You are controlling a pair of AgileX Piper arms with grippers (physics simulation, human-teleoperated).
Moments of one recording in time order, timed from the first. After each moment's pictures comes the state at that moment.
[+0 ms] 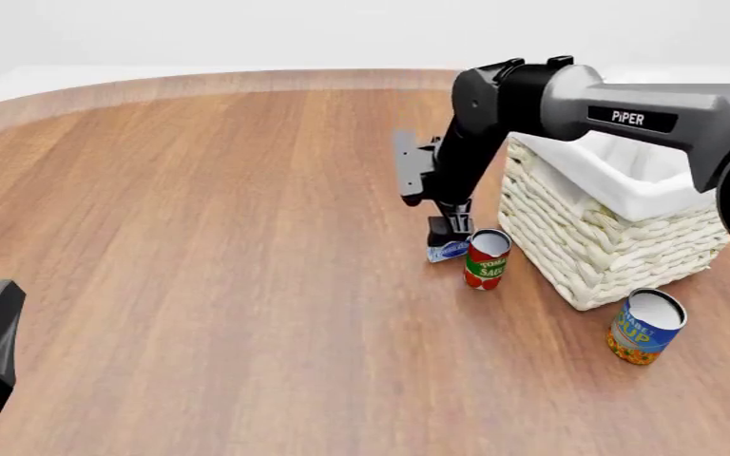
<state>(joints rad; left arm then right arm) 0.00 0.01 0.00 0.00 0.00 0.45 2.05 -1.63 0.90 -1.23</state>
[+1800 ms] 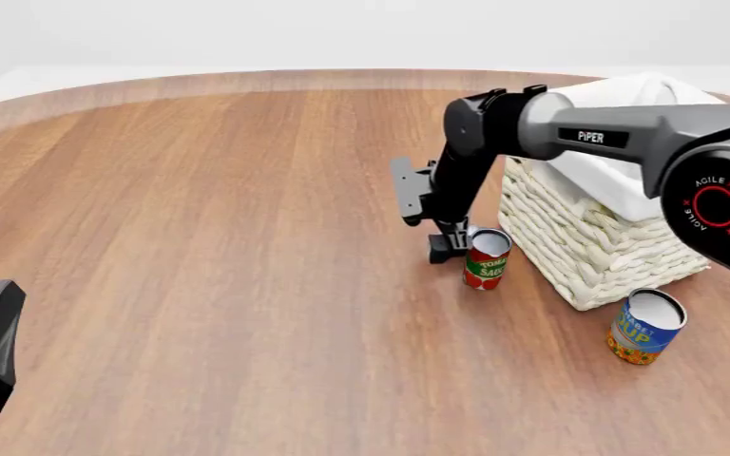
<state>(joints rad) 0.00 0.01 0.00 0.00 0.00 0.43 2.16 -1.66 0.89 -1.28</state>
